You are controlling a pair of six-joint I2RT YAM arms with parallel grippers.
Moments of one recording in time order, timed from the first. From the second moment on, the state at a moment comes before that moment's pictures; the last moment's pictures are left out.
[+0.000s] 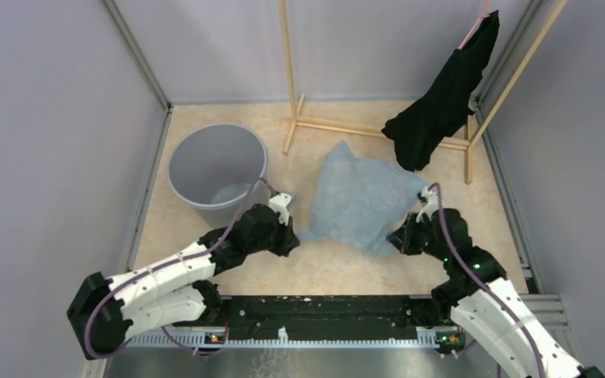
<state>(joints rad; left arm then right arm) -0.87 1.00 0.52 -0.20 0.04 -0.47 0.45 0.50 0.37 -0.54 -0.18 0.51</state>
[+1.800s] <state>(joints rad) -0.86 1.08 1.26 -0.27 0.11 -0.35 0.45 0.98 0.95 0.02 -0.37 0.28</state>
